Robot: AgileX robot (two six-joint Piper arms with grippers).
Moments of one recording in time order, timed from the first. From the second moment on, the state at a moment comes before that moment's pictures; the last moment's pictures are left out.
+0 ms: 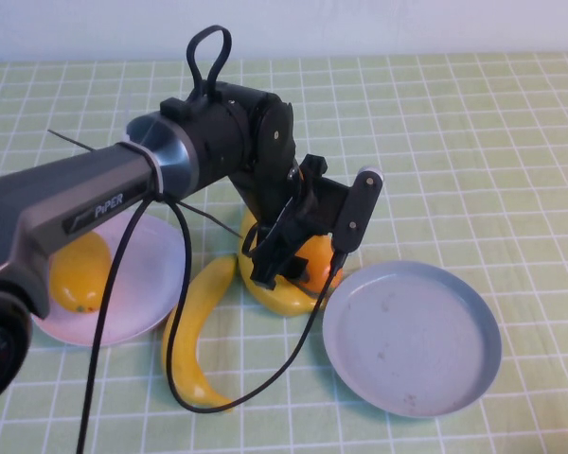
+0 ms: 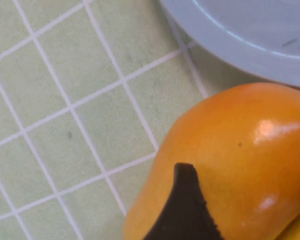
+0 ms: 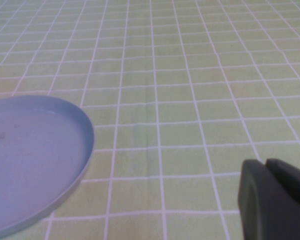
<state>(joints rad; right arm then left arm) 0.08 -0.01 0.03 -0.02 0.36 0.10 -0.65 2.04 -1.65 -0.12 0.89 1.50</state>
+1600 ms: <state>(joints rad) 0.08 -0.01 0.03 -0.02 0.36 0.10 -0.64 2.00 -1.65 -0.19 0.70 1.36</state>
